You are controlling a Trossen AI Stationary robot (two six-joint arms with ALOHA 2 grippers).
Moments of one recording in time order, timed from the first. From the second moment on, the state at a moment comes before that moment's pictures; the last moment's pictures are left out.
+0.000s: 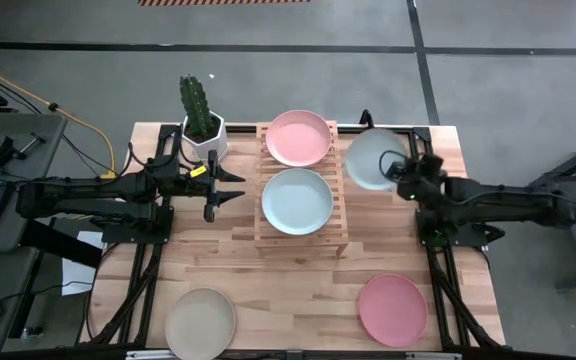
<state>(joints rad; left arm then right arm) 0.17 0.74 0.45 0.21 0.12 0.08 -0.18 0.59 0.40 -0.73 1.06 1.22</state>
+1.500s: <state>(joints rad) 0.17 0.74 0.45 0.23 0.12 0.08 0.03 1.23 1.00 -0.27 0.58 0.63</state>
